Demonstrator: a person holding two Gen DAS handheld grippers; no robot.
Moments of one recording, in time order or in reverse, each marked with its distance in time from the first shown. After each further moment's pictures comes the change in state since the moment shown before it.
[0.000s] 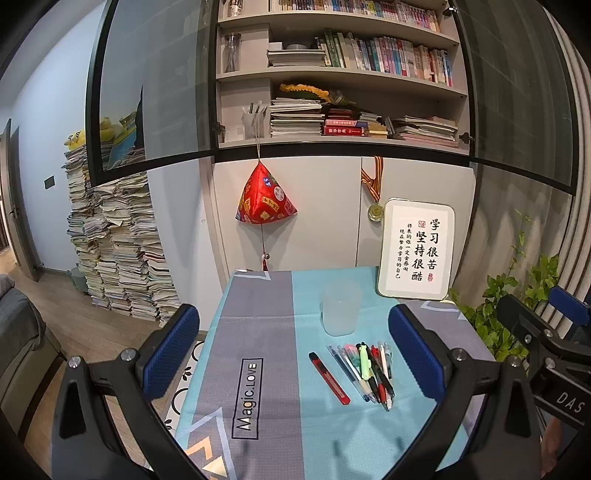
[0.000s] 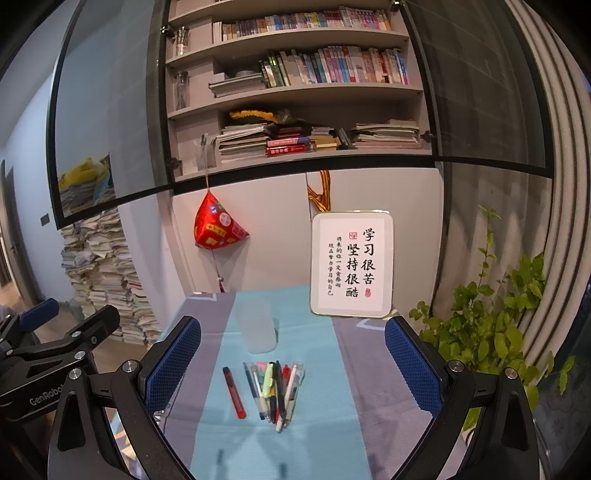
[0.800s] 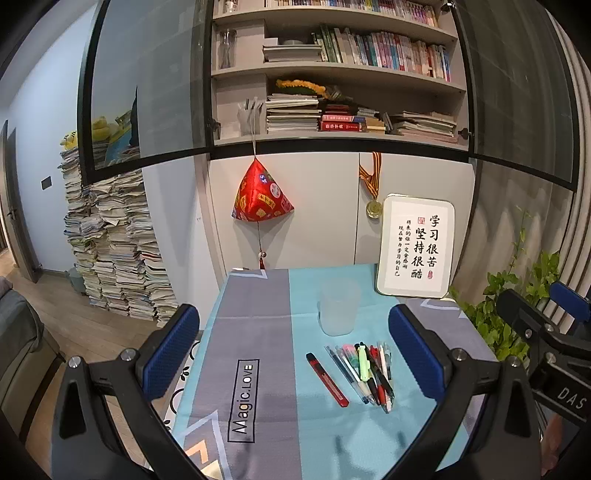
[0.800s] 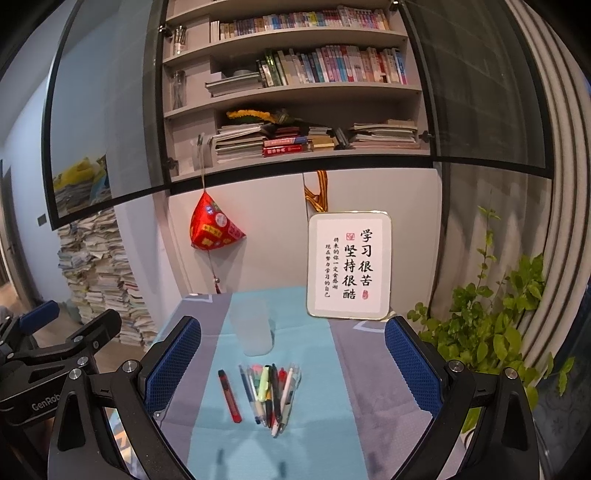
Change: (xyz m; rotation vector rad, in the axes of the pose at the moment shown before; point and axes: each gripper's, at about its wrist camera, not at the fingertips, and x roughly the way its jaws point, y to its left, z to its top) left arm 0.014 -0.007 -0.002 0.010 0.016 -0.005; right arm 0.005 -0.003 -0.004 0.000 -0.007 -0.012
